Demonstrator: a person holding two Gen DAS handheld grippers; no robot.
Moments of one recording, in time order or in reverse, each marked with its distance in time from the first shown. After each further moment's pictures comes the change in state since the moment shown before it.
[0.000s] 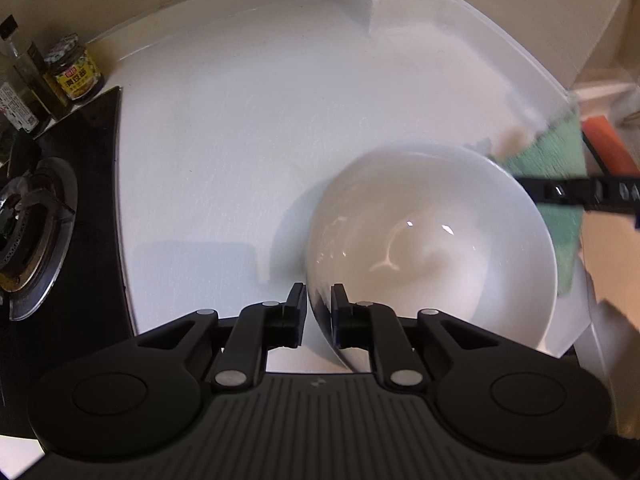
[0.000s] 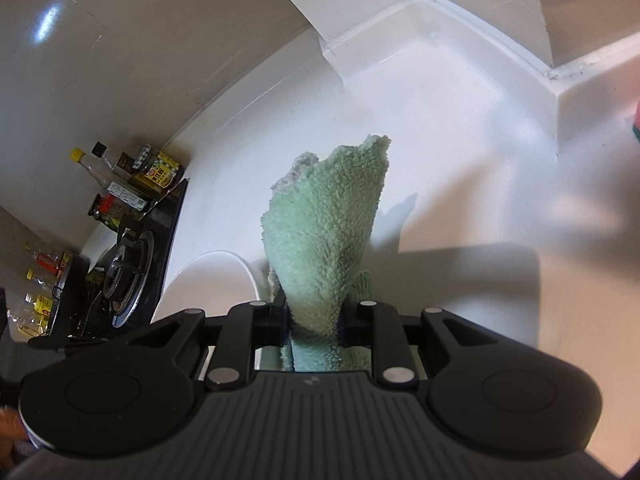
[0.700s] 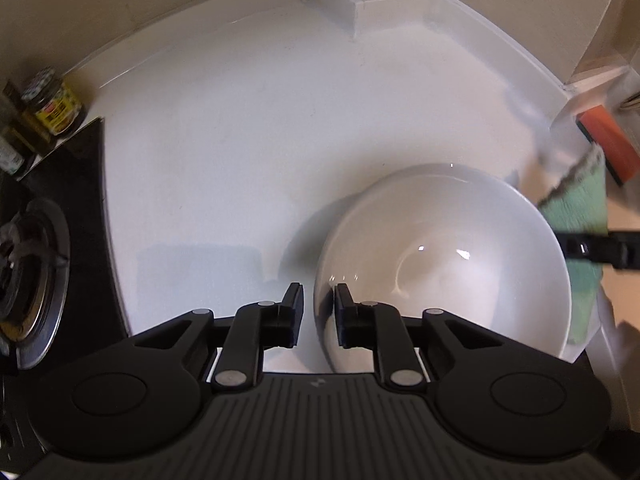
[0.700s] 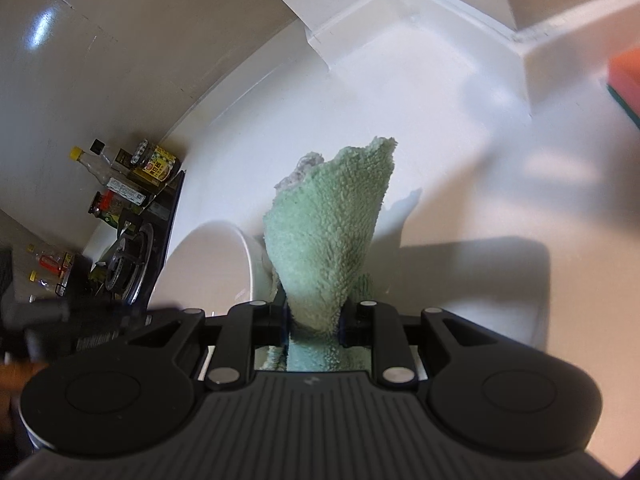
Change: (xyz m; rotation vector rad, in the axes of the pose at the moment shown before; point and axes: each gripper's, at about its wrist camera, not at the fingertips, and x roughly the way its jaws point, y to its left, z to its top) left arm 0.015 -0.019 0.021 0.098 0.008 -0.009; right arm -0.012 -0.006 -0.019 0.045 0.025 -0.009
